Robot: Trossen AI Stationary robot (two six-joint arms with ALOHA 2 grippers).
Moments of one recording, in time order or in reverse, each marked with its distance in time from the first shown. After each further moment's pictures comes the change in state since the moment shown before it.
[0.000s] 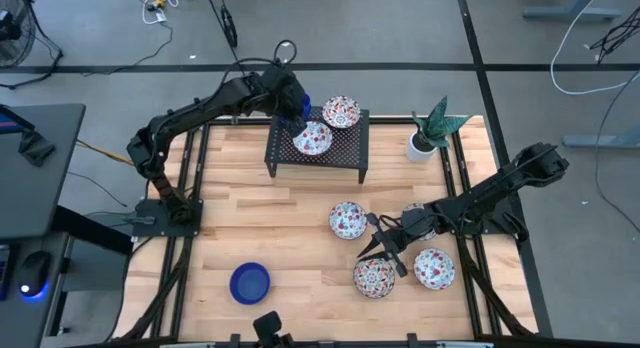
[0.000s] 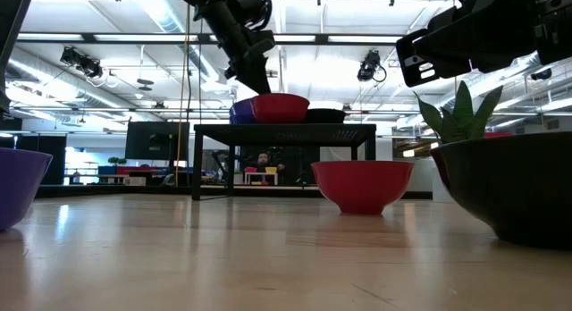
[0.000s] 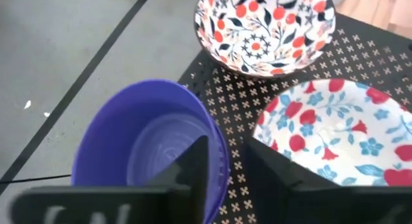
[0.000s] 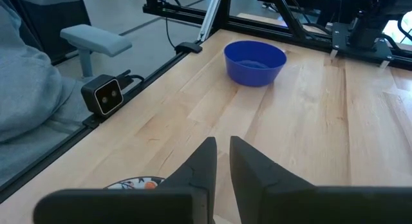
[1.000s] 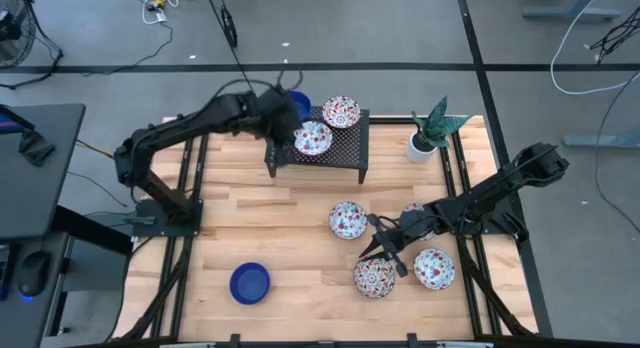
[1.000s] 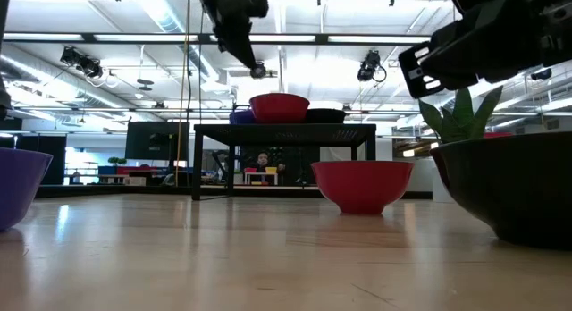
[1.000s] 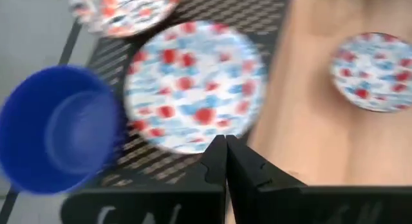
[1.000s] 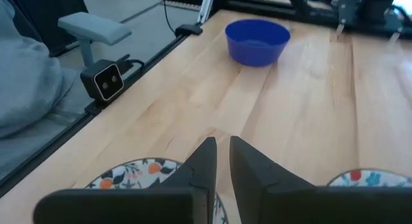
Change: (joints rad) left arm -0.227 -0.130 -0.001 -0.250 -0.023 0.044; right arm 0.000 0.000 0.000 -0.068 0.000 0.048
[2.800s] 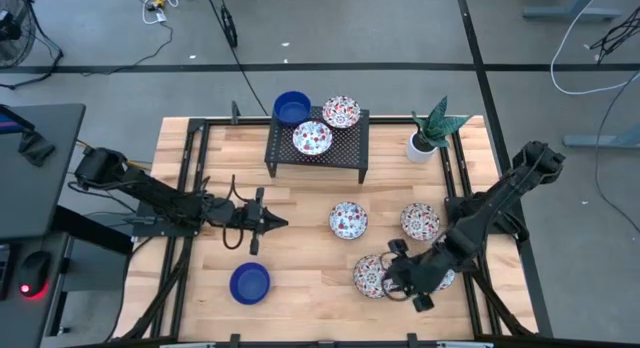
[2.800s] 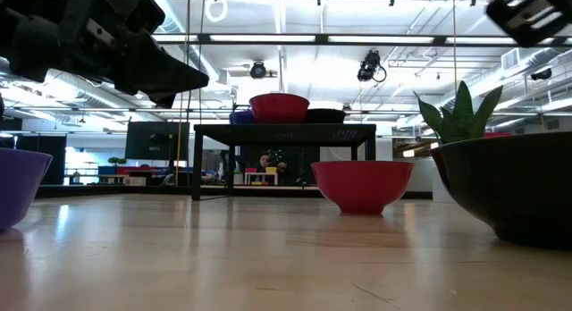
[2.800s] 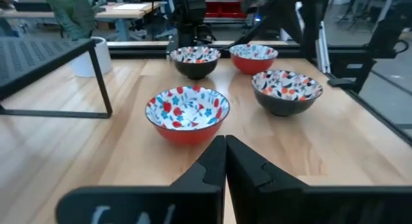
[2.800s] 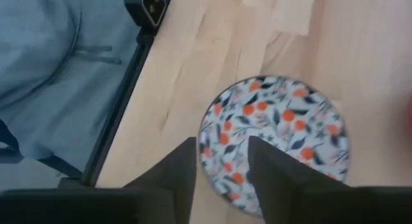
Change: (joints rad) left arm -0.624 -0.351 -1.385 1.798 -0.198 -0.250; right arm 0.377 0.027 0.437 -0.897 0.254 0.466
